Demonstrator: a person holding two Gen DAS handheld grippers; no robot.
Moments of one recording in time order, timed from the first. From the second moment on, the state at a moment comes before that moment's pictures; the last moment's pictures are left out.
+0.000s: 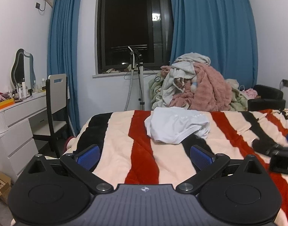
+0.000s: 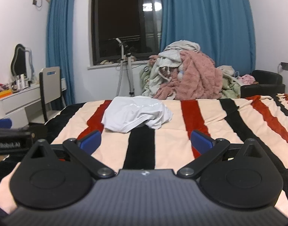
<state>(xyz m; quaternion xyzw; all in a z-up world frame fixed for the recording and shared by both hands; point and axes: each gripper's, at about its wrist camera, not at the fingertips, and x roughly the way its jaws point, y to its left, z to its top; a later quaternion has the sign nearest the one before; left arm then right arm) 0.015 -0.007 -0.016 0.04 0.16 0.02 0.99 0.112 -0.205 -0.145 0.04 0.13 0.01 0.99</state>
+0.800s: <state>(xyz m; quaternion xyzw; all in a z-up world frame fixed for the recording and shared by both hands) 0.288 -0.093 -0.117 0.15 0.26 -0.06 0.95 0.210 -0.262 -0.153 0.13 0.10 -0.07 0.98</state>
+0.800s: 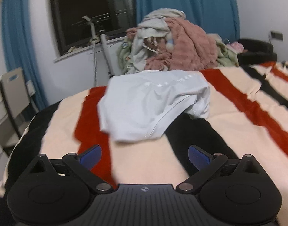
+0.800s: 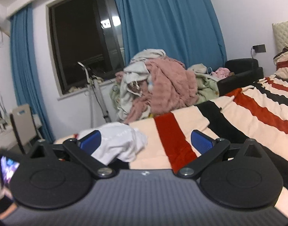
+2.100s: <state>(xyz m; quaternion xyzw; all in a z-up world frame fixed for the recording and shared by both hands) 0.065 0.023 0.008 0.01 0.13 -0.13 0.98 0.162 -0.144 -0.172 0.00 0.11 0.11 0.99</state>
